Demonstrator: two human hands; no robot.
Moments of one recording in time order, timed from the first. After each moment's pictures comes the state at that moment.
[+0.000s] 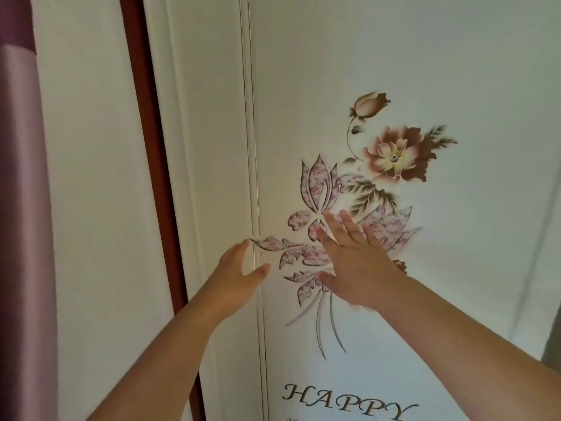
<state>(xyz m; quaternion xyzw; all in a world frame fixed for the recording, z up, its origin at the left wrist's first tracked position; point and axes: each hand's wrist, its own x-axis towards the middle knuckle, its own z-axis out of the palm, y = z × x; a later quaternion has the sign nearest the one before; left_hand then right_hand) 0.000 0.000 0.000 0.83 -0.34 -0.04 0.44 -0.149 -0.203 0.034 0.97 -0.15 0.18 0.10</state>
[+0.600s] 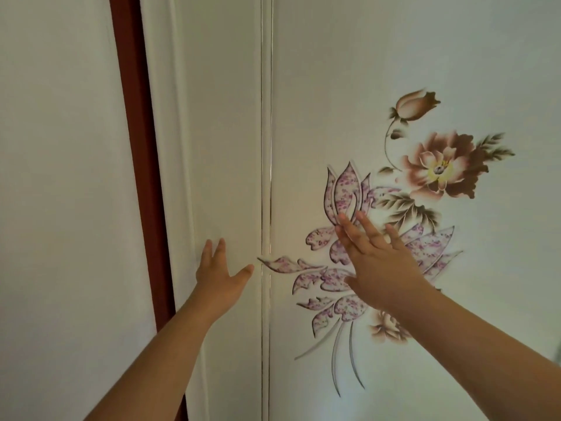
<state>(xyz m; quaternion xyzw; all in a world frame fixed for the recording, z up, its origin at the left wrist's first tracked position) 0.139 -0.031 -0.021 0.84 -0.28 0.01 0.47 -0.072 -0.249 0.032 0.93 -0.21 0.16 0.24</state>
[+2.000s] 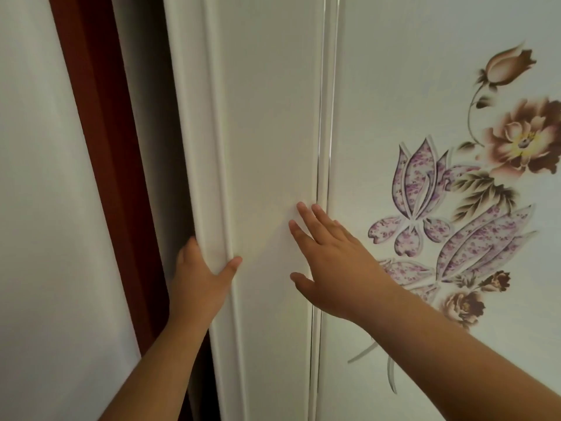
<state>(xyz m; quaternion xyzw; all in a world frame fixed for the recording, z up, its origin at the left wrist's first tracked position) 0.255 0.019 -0.038 0.80 -0.26 0.12 0.53 0.053 -0.112 0.028 0.95 -0.16 0.23 0.10</state>
